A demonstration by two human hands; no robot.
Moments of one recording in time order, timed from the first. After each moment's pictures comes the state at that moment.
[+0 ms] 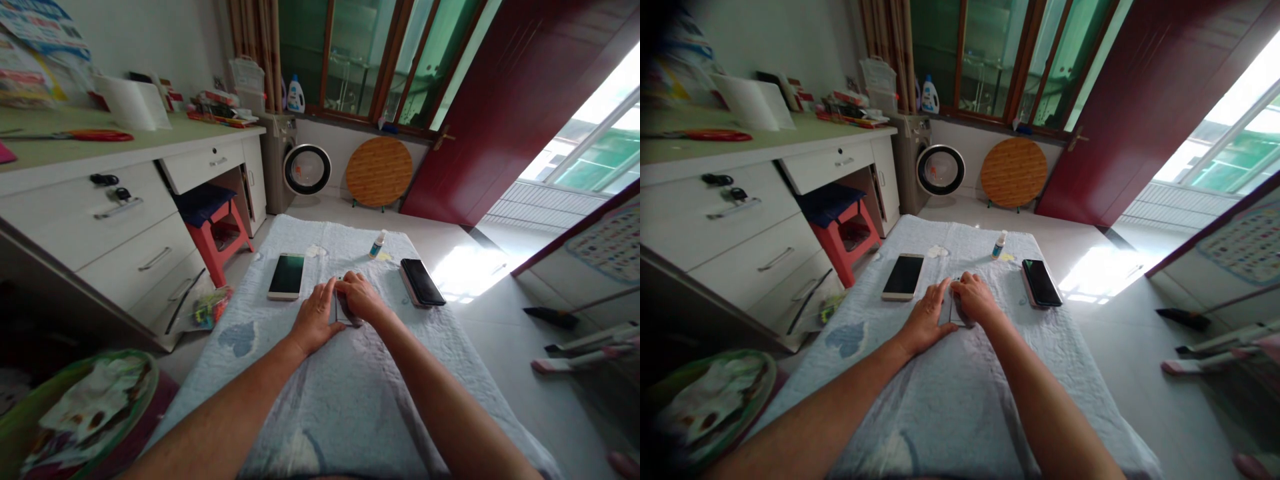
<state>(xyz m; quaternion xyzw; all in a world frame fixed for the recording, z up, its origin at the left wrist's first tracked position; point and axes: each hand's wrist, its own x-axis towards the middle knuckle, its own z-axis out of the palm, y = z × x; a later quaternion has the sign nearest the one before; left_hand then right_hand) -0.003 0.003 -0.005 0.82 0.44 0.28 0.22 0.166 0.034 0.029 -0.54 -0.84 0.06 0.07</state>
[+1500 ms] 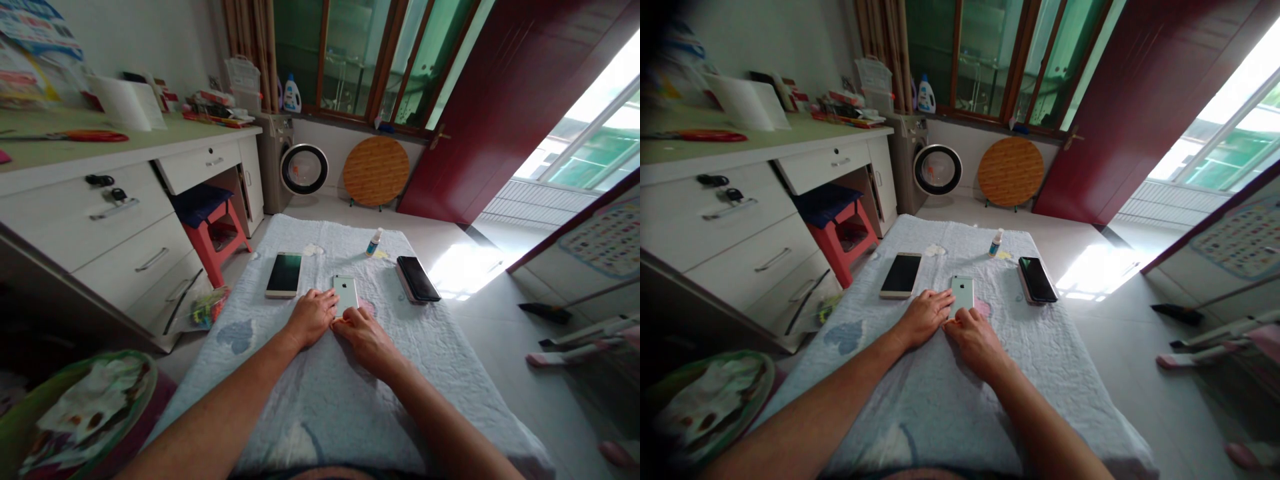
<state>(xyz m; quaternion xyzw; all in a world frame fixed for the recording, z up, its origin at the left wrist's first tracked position) -0.005 0.009 0.002 0.86 0.44 0.18 0.18 0.166 -0.065 0.026 -0.49 -0.86 0.07 0.10</state>
